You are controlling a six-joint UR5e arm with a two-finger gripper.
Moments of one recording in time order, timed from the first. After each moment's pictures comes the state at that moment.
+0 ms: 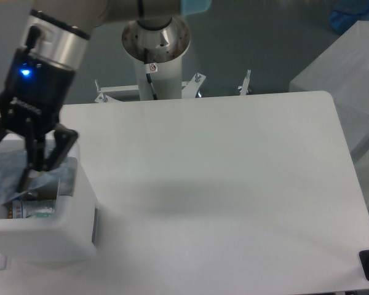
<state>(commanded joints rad) 2.09 -1.81 -1.35 -0.74 1.03 0.25</state>
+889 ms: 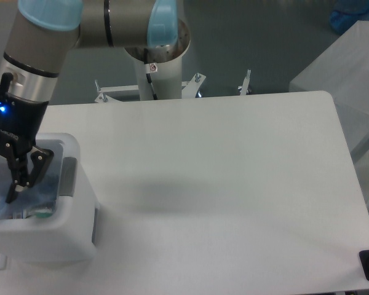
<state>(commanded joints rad) 2.06 -1.82 -1.46 -0.74 1.11 0.20</state>
